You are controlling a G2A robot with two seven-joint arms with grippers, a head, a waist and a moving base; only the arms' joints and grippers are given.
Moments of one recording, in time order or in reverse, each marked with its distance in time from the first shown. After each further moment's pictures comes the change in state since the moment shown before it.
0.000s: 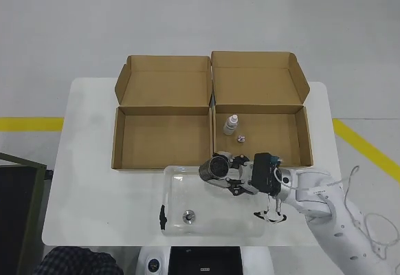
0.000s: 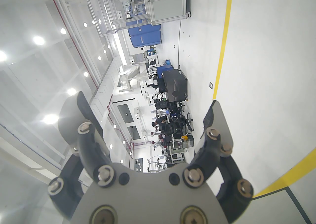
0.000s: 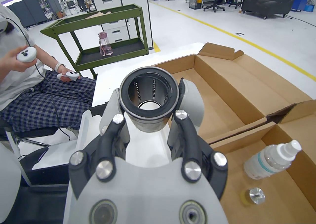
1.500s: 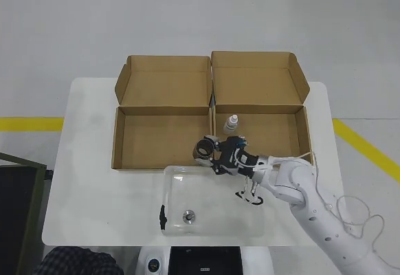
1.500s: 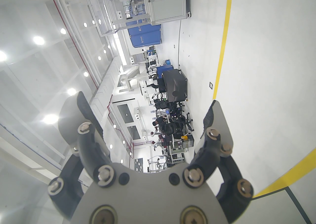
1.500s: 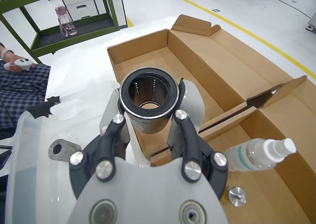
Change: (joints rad) left arm 0.000 0.000 0.000 0.000 0.000 0.000 0.000; right arm 0.210 -0.063 -0.208 0.173 -0.173 0.251 0.045
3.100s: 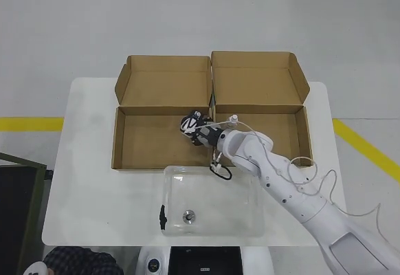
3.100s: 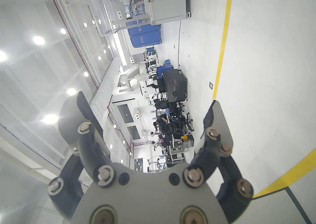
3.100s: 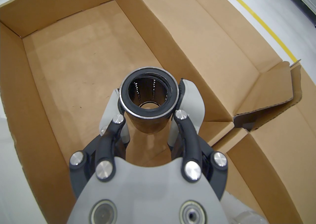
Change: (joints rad) left arm 0.000 0.000 0.000 0.000 0.000 0.000 0.000; right arm 0.361 -0.196 -0.294 0.386 -0.106 0.317 0.173
